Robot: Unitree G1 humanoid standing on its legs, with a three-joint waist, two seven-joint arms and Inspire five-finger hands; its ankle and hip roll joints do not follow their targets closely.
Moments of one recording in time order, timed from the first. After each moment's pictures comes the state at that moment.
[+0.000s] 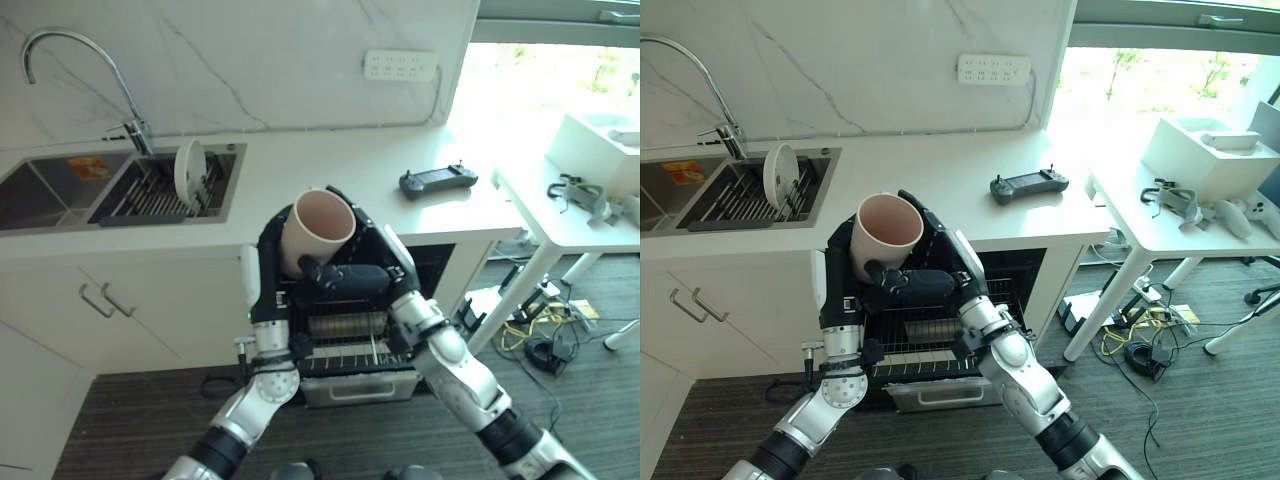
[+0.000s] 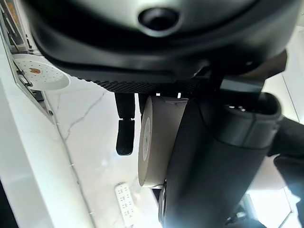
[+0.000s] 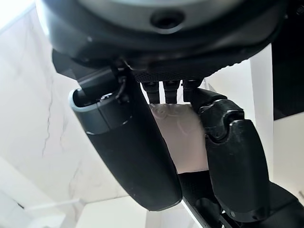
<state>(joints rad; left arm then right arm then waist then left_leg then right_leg) -0.19 0.32 -0.44 0.23 0.24 -0.44 0.84 -0.33 -0.32 0.54 -0.06 0.67 -0.18 -0.07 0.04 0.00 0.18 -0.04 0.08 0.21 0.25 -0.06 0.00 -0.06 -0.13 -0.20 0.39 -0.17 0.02</state>
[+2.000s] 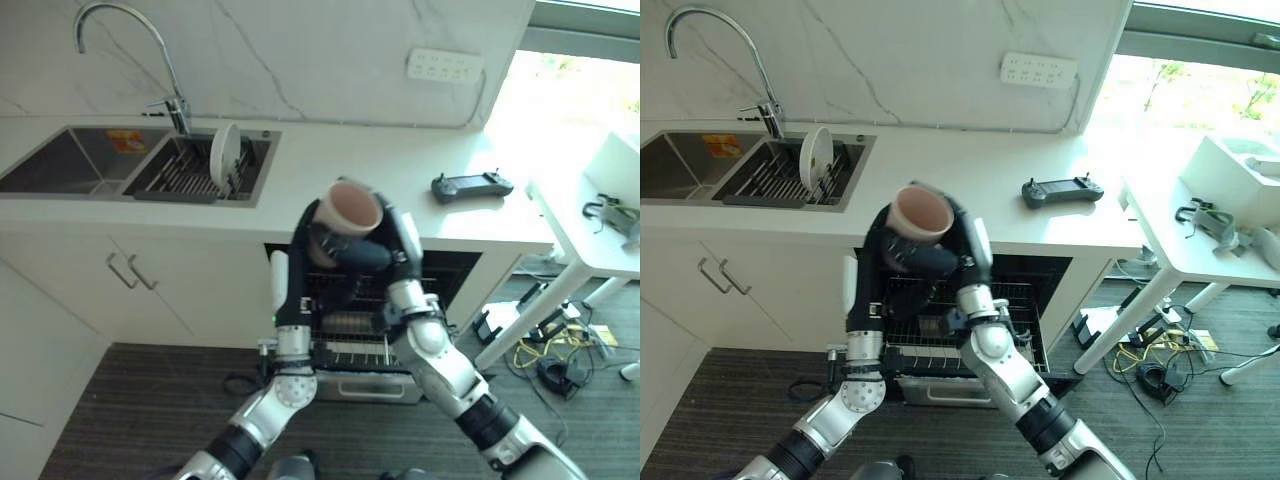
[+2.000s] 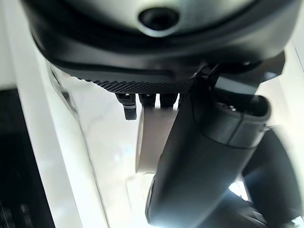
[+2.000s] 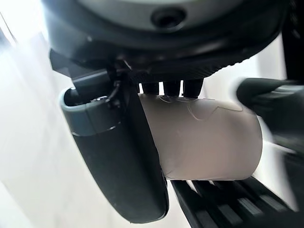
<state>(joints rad) -0.22 0.28 -0.58 0.23 0.20 -0.45 0.79 -0.40 -0.24 0.50 0.04 0.51 -0.30 -0.52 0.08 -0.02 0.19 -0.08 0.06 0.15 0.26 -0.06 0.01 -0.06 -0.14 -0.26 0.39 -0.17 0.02</state>
